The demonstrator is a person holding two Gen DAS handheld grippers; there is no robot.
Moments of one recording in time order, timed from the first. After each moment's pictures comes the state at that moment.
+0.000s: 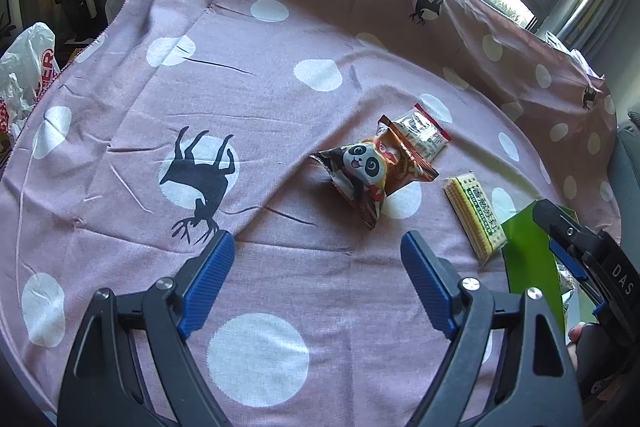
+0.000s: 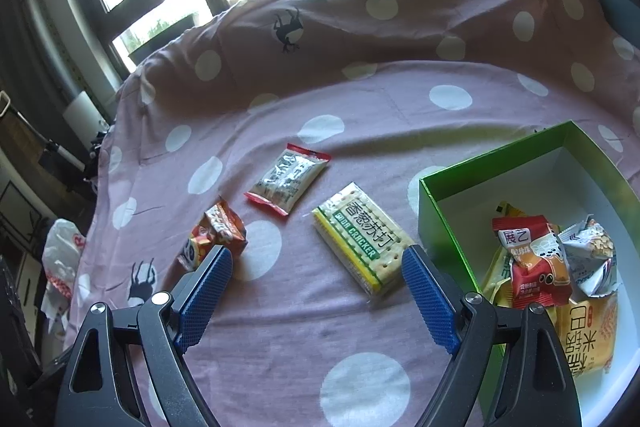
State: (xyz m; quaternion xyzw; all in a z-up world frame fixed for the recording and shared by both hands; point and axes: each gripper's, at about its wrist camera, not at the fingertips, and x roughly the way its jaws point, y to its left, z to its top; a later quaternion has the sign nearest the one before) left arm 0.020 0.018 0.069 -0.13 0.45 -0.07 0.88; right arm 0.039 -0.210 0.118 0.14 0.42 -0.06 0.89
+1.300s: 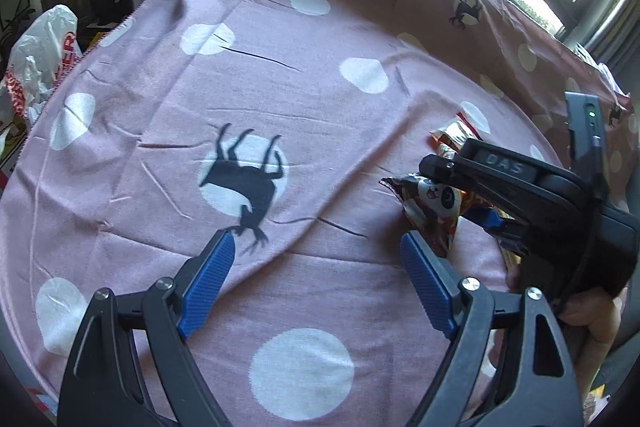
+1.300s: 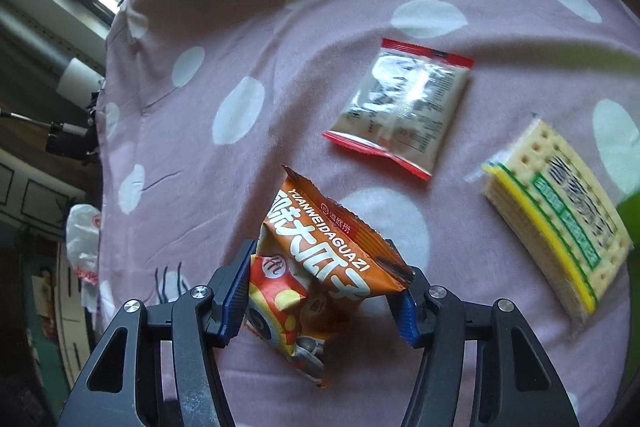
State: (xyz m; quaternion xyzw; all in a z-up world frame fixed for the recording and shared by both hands) left arm 0.033 0.041 0.060 -0.14 0.47 -0.04 0.87; right arm 0.140 -0.147 0.036 0.22 0.56 0.01 0.80
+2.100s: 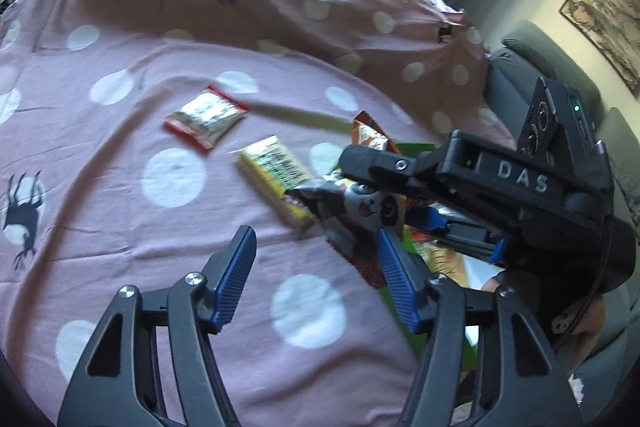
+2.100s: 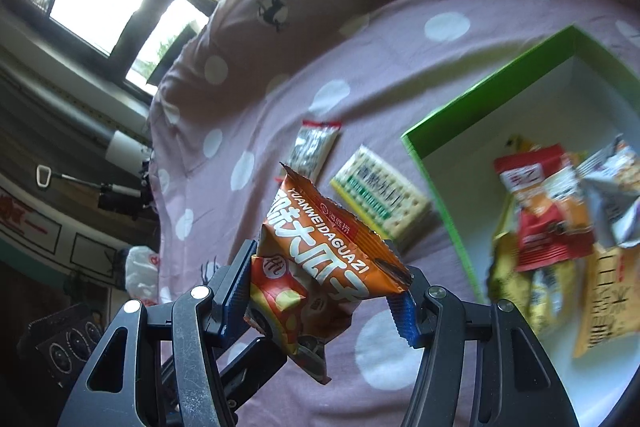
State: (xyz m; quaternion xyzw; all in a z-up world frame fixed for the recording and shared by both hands) left arm -0.006 -0.100 0.104 -0.11 0.41 -0.34 0.84; right arm 0.024 -0.272 0.120 0.31 0.45 0.01 0.83
